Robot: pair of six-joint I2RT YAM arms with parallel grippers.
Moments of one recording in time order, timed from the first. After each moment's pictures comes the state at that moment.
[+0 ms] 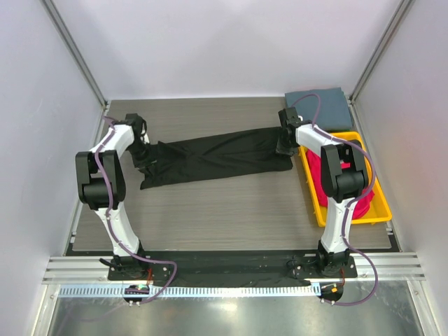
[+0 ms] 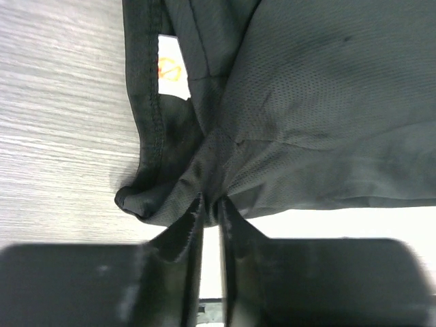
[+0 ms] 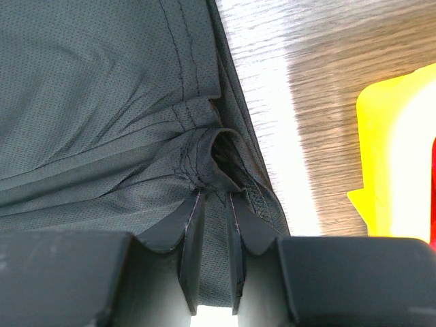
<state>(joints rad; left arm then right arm) 0.05 1.95 1.46 -0.97 0.11 -0.27 0.21 2.03 1.45 -0.53 0.14 0.42</state>
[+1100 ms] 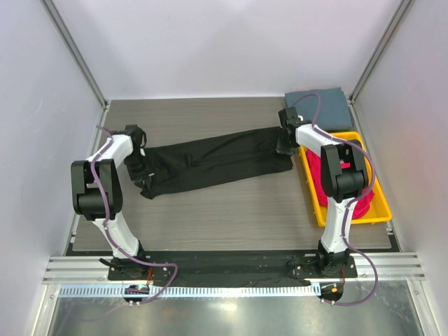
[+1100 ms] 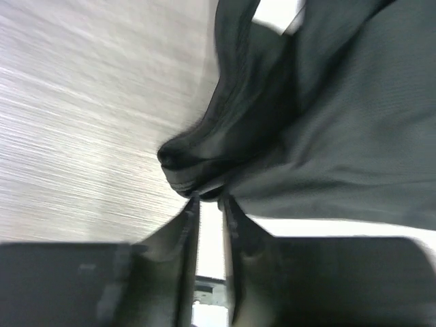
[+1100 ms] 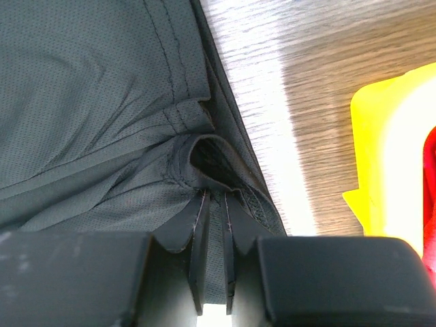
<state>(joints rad) 0.05 1.82 1.24 -0.99 -0.02 -0.36 0.21 2.03 1.45 -0.53 0.15 0.42</state>
